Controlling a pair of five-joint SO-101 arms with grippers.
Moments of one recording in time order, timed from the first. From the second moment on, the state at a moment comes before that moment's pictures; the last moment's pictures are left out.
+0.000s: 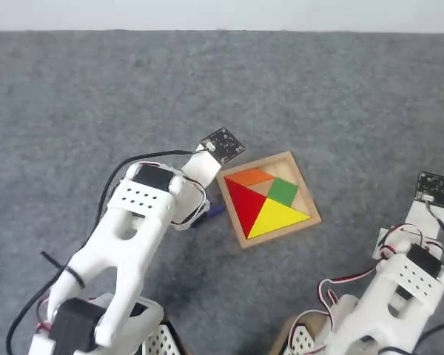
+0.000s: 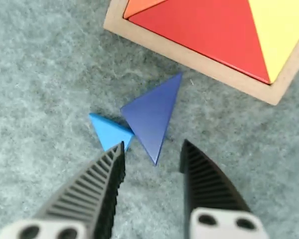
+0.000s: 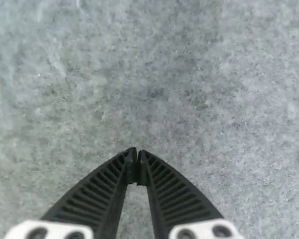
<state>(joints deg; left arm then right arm) 12.1 -19.0 43.1 67.6 -24.2 36.1 -48.4 71.5 48.4 19.6</state>
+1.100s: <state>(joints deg) 12.7 7.8 32.7 59.6 -26.5 36.1 -48.4 71.5 48.4 19.6</state>
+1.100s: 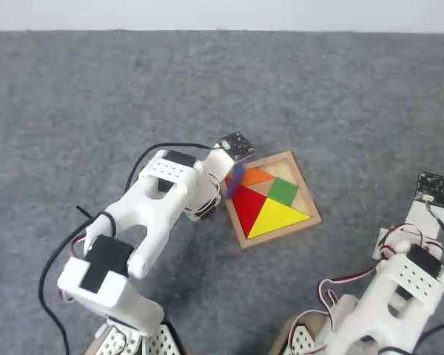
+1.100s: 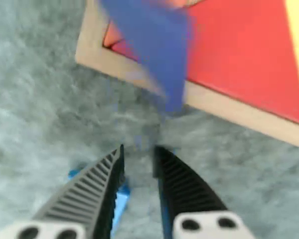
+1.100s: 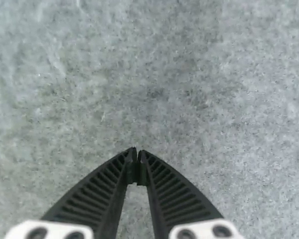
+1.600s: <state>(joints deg) 7.6 8.7 15.3 71.8 -22.9 36.1 -48.4 71.5 48.4 19.6</state>
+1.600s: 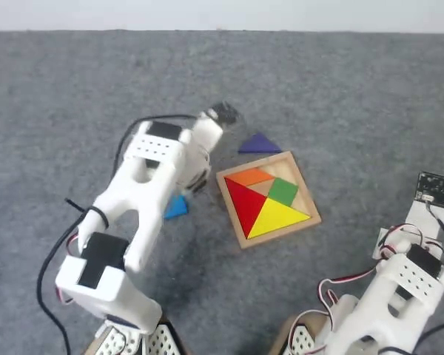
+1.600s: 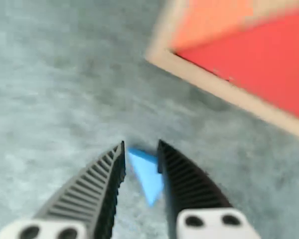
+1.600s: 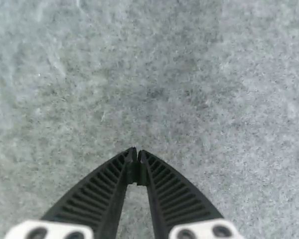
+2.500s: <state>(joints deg) 22.6 57.9 -53.3 76.3 3.0 31.5 -48.4 67.1 51.1 17.0</state>
